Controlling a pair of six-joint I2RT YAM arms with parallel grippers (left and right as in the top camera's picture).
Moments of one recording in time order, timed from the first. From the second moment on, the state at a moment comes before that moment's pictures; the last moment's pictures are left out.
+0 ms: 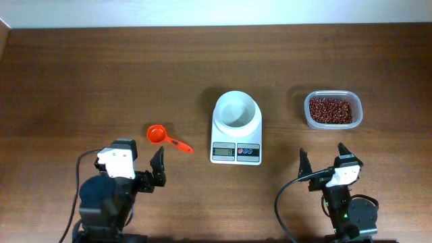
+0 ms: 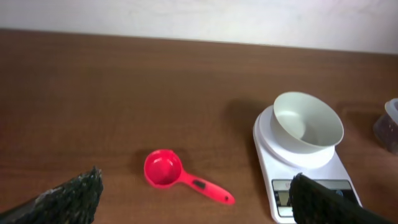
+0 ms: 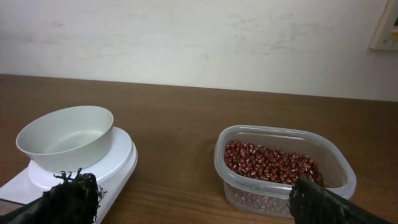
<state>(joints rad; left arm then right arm) -0.07 0.40 0.58 -0.58 0.08 -0.10 0.11 0.01 0.01 -0.07 -0.03 0.00</state>
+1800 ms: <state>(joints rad) -0.07 1.40 0.94 -0.86 -0.13 -0.90 0.11 0.01 0.01 -0.07 -0.03 0.00</state>
